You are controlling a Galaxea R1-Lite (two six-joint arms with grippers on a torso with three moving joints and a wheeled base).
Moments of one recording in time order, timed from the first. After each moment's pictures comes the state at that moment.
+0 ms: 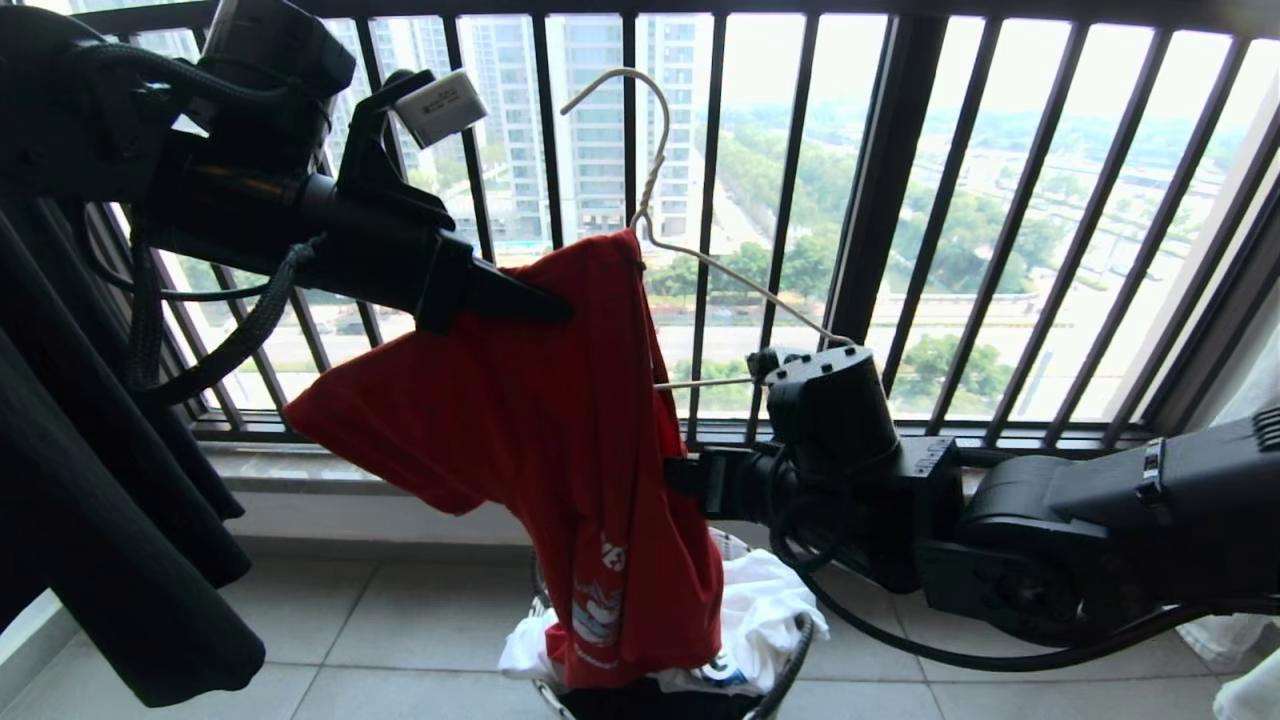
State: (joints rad) left arm -0.32 1.78 -1.86 0.66 -0.80 0.35; right arm 0.73 1.89 -1.07 -0.37 -0.33 0.48
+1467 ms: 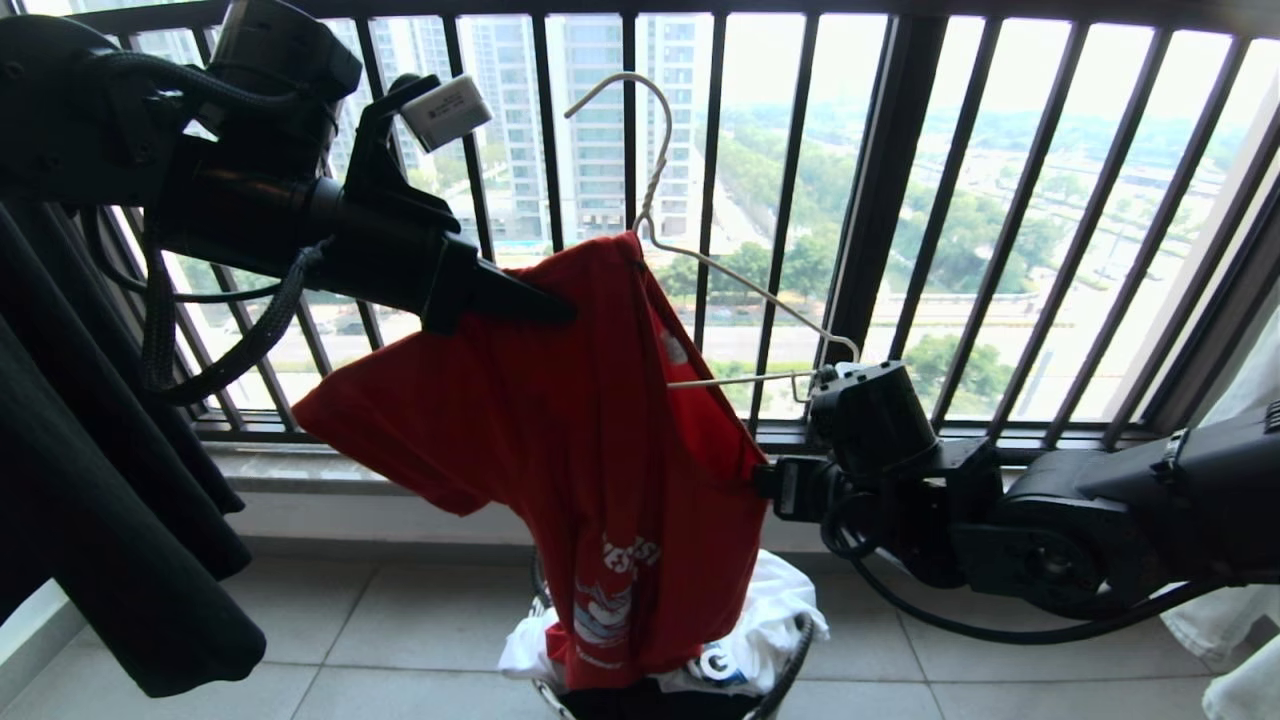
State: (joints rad) left arm -0.32 1.79 -1.86 0.64 -0.80 0.35; right arm 0.61 1.87 -1.00 -0.26 -0.49 0.47
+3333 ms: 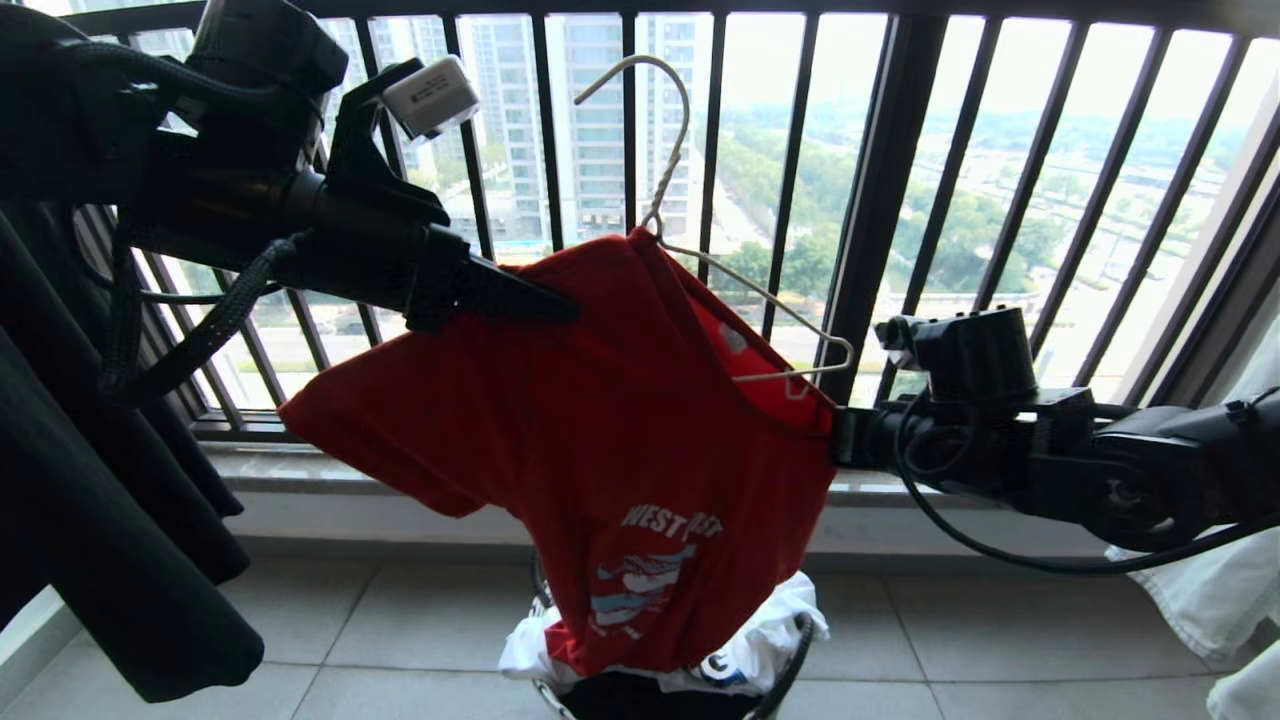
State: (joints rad) left arm -0.32 1.76 -1.83 0.64 -0.87 0.32; right arm 0.37 1.83 -1.00 -0.34 -0.18 0.30
